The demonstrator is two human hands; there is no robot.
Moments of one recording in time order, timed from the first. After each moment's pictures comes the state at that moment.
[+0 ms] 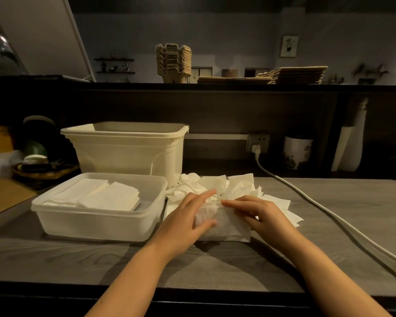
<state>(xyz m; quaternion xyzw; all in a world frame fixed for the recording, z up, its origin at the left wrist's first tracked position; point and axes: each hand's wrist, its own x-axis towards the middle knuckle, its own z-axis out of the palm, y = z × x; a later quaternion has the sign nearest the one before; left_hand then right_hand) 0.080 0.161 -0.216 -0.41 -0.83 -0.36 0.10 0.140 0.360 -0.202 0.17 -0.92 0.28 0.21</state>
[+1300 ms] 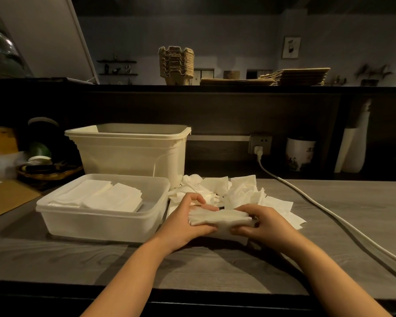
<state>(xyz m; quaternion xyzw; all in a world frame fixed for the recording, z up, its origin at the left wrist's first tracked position) 0.076 0.156 -0.214 -0.33 -0.79 -0.52 -0.04 0.144 0.357 -0.197 0.09 -0.93 0.33 0.12</state>
